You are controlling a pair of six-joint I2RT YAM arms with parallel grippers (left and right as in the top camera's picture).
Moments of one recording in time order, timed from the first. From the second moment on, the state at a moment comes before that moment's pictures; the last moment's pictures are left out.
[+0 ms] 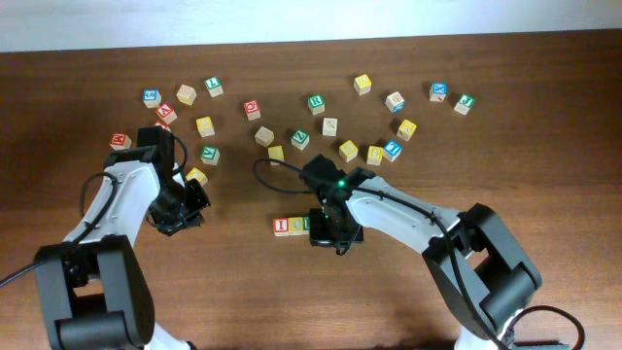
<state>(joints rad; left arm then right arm) 0.09 1.77 1.15 -0.99 0.13 -0.41 0.67 1.91 1.19 -0.77 -0.23 0.69</state>
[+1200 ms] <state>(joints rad) -0.29 1.77 1.02 -0.77 0.18 -0.48 0.49 1.92 1.25 -0.87 -0.23 0.55</state>
